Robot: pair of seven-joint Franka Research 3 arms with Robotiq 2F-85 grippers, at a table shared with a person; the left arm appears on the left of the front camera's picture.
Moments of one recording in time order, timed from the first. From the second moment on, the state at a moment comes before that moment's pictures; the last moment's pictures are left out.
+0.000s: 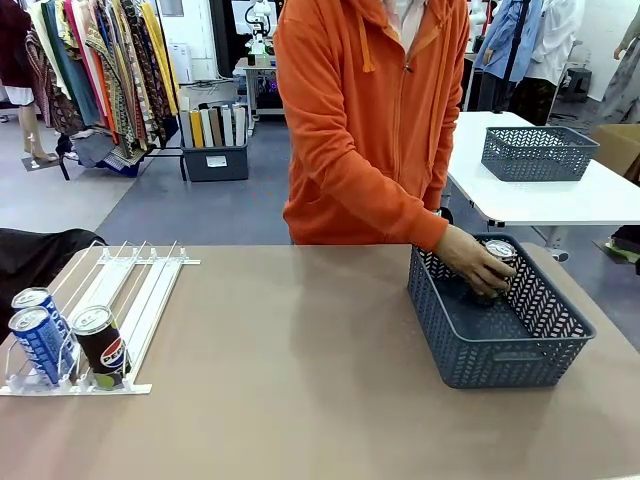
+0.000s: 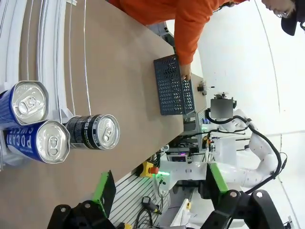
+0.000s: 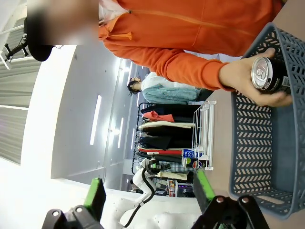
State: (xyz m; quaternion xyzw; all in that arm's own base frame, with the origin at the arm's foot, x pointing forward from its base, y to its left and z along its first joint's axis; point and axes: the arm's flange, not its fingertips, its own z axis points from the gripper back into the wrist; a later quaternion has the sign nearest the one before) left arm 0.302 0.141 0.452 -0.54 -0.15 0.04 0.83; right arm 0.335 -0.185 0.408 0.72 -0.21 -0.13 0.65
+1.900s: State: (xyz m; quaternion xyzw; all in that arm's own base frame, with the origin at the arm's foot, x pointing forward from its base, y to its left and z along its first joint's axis) left arm 0.364 -0.079 0.433 -0.04 -0.05 0.06 1.00; right arm 0.335 -0.185 0.408 0.72 -0.21 -0.13 0.65
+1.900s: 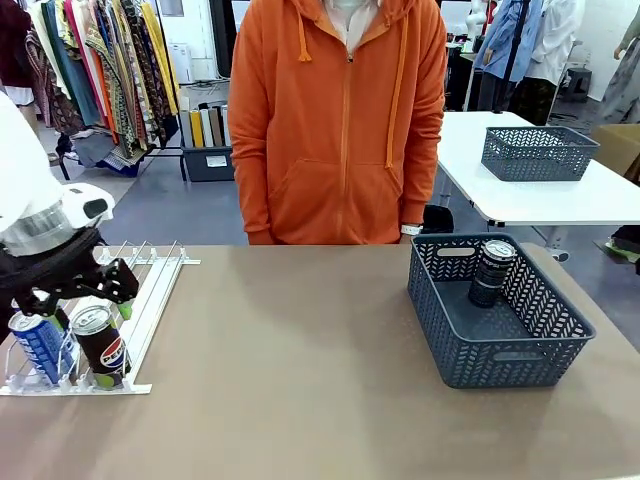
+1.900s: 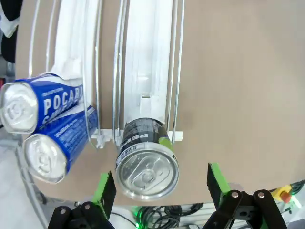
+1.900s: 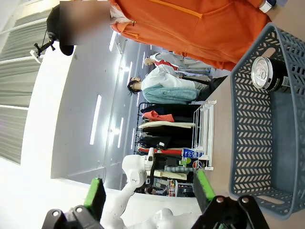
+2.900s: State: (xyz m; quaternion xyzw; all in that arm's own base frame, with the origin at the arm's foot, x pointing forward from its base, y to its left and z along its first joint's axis) left arm 0.374 -0.082 0.408 -0.01 -0.02 0.07 1.00; right arm 0.335 -0.185 0.408 0.72 -0.21 -0.13 0.65
